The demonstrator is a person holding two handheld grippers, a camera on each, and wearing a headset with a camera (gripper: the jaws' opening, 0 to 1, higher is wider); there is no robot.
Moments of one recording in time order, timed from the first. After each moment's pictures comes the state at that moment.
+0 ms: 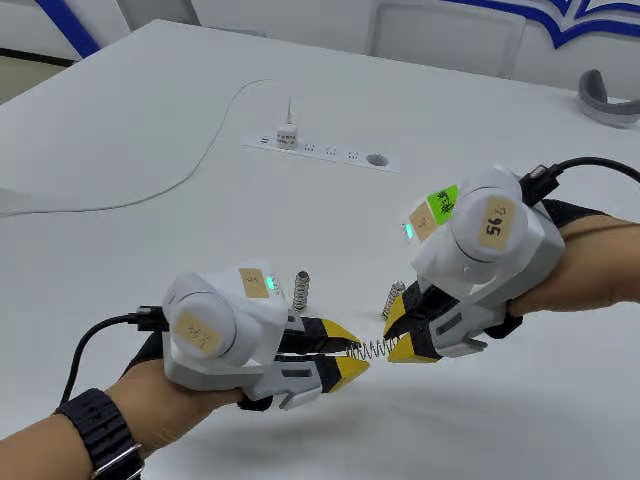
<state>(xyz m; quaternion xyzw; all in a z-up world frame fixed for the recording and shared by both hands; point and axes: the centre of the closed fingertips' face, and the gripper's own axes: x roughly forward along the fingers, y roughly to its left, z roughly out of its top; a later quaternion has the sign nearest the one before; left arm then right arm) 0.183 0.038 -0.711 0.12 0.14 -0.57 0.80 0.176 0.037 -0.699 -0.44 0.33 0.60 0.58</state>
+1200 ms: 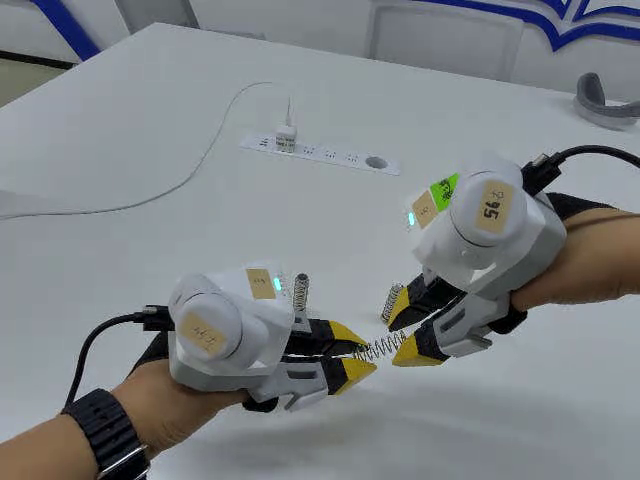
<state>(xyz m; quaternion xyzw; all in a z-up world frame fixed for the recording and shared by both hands) 0.180 0.032 -0.703 0.12 0.13 -0.57 0.80 0.184 0.025 -0.700 -0.42 0.36 0.58 0.59</state>
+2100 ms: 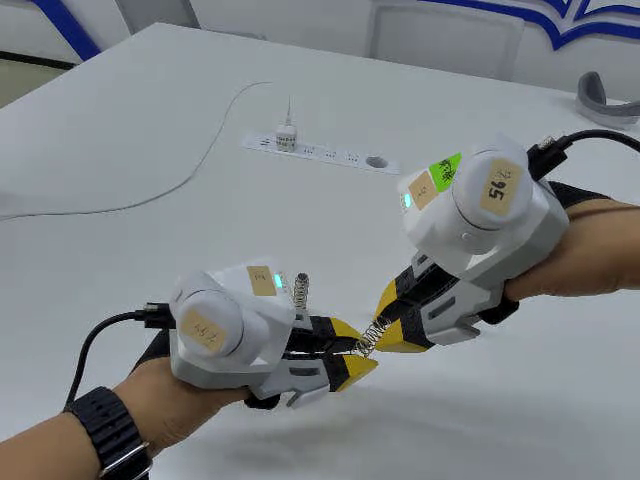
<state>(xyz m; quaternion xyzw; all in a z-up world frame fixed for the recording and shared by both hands) 0.183 0.032 -0.703 0.12 0.13 -0.57 0.80 0.177 0.050 -0.682 -0.41 0.33 0.60 0.61</state>
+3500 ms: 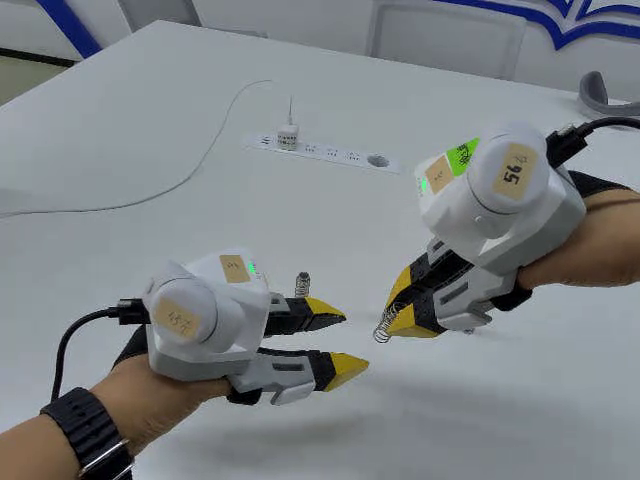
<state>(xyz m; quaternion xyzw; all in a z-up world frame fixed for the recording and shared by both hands) 0.194 0.058 -0.700 0.09 0.14 -0.54 0.83 0.193 0.031 -0.675 -0.41 0.34 0.57 0.63</state>
